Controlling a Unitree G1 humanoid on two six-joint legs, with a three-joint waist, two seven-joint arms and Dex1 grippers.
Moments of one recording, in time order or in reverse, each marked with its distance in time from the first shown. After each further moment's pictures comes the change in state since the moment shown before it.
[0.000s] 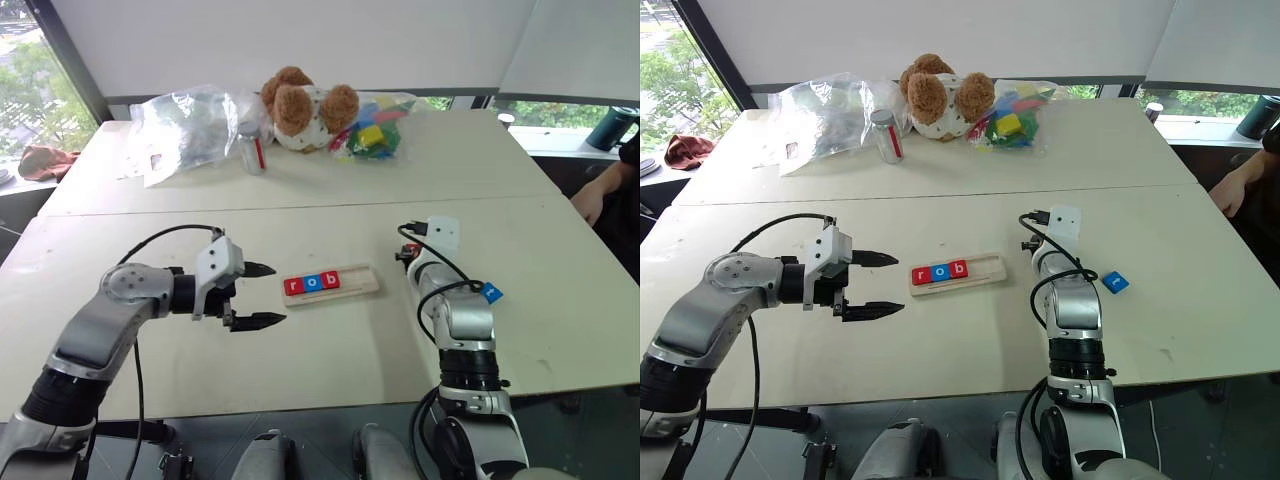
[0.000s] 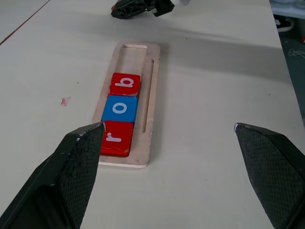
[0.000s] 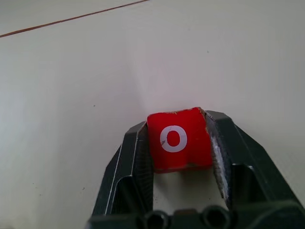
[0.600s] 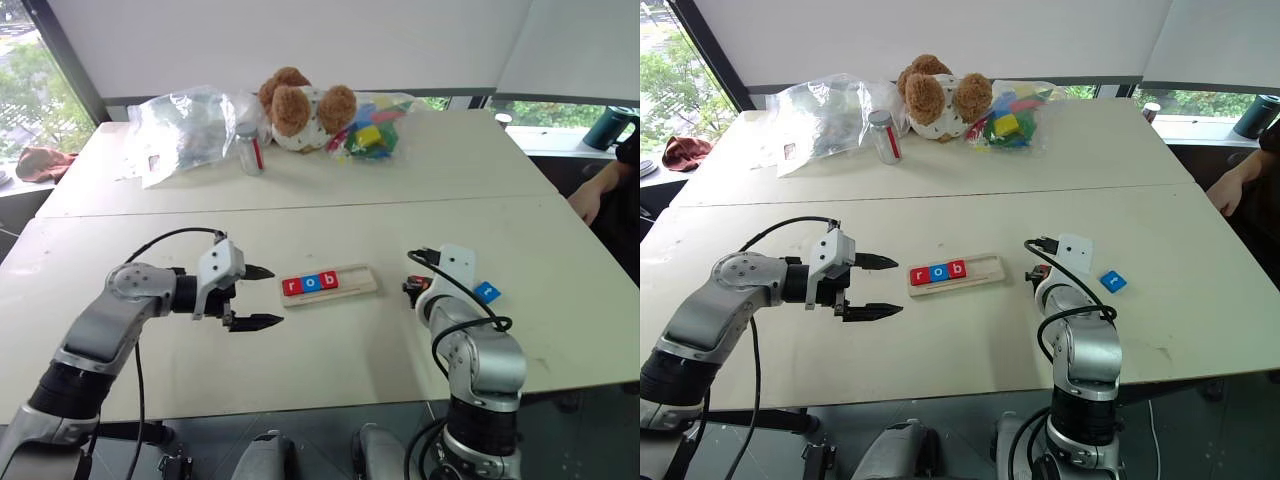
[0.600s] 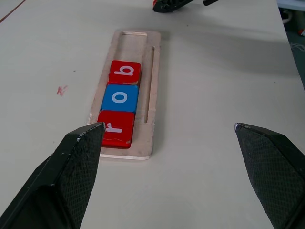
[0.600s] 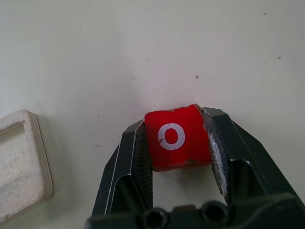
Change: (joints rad) left arm -0.029 -0.005 -0.035 0.087 0.035 -0.049 -0.042; right arm 0.213 0.102 0.025 -0.488 0.019 0.405 -0.014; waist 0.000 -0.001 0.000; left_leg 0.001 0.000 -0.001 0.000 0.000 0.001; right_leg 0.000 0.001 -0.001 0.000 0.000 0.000
